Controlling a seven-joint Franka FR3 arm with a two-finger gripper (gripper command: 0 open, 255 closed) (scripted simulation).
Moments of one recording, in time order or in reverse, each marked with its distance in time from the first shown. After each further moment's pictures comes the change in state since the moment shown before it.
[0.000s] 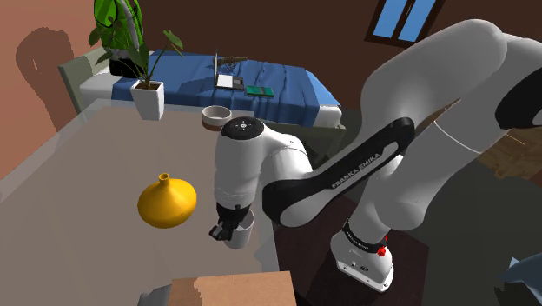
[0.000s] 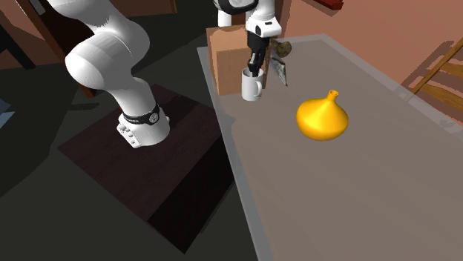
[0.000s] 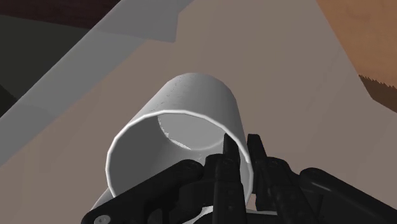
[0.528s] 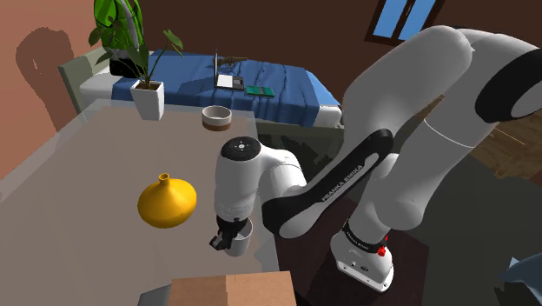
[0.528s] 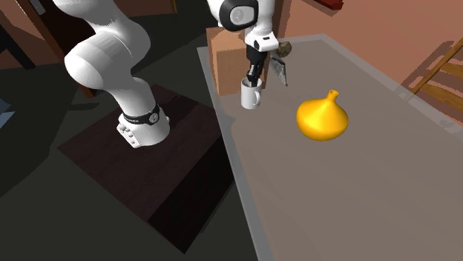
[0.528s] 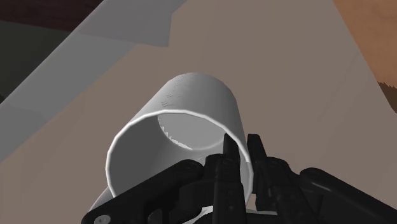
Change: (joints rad) arm -0.025 0.103 0.027 -0.037 -0.073 0.128 0.060
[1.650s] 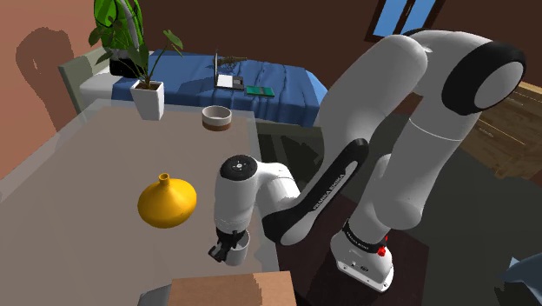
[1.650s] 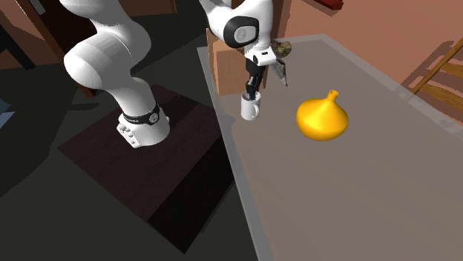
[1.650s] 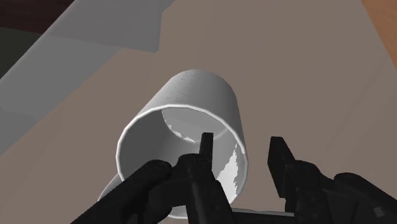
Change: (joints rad) arm -0.027 0.145 0.005 -0.016 -0.164 0.134 0.120
